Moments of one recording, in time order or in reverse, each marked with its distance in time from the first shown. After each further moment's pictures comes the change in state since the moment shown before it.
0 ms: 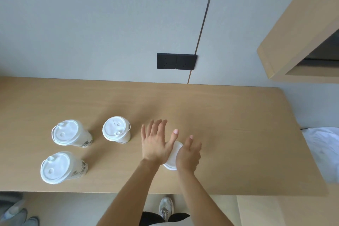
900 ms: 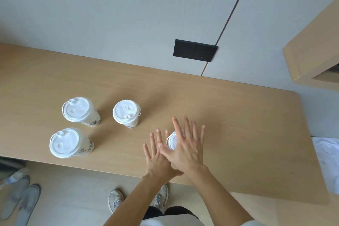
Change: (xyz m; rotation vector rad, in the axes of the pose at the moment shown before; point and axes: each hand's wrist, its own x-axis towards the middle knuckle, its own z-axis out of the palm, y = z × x) left_hand -0.078 -0.033 0.031 0.161 -0.469 -0.199; right_hand -0.008 0.010 -0.010 -0.956 -0.077 -1.195
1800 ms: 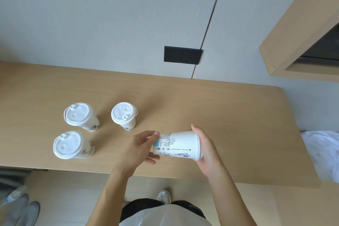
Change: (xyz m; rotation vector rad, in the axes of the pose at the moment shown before) left_hand -0.063 -0.007 -0.128 -1.075 -0.077 -0.087; right_hand -0.028 0.037 -0.072 1.564 -0.337 0.887
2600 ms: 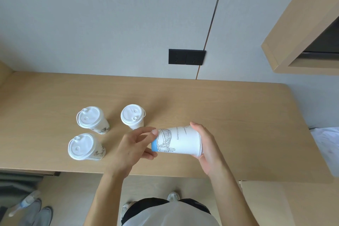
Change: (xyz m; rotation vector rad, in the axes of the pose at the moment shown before) left_hand -0.026 0.016 -0.036 -0.054 0.021 0.099; right_hand -0.037 -0.007 0.038 0.000 -0.048 -0.099
